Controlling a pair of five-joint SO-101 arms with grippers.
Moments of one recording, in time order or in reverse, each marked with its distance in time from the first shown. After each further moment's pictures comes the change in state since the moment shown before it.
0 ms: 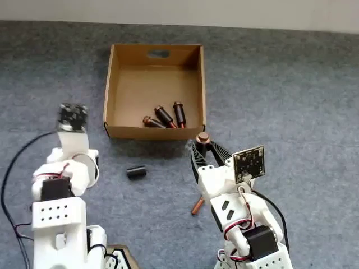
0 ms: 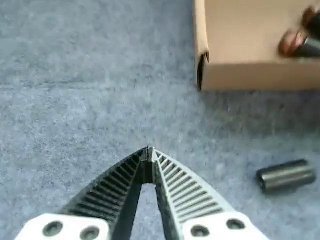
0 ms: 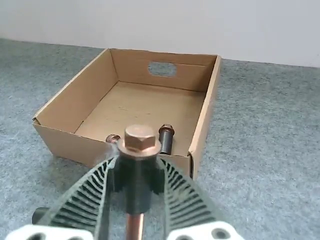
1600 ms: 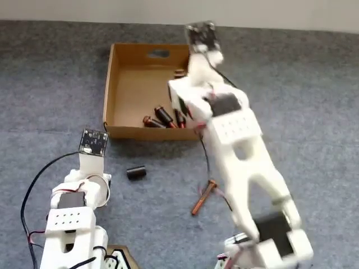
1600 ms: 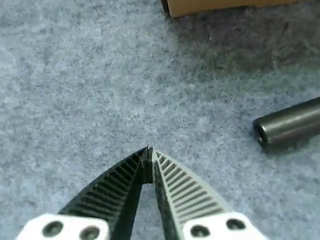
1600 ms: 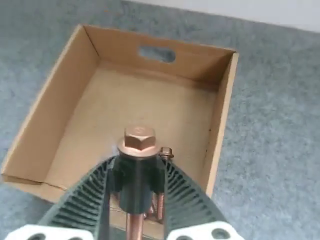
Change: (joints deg) left arm 3.1 0.0 17.0 -9.7 -1.1; right arm 0.2 99.4 -83.7 12.0 -0.2
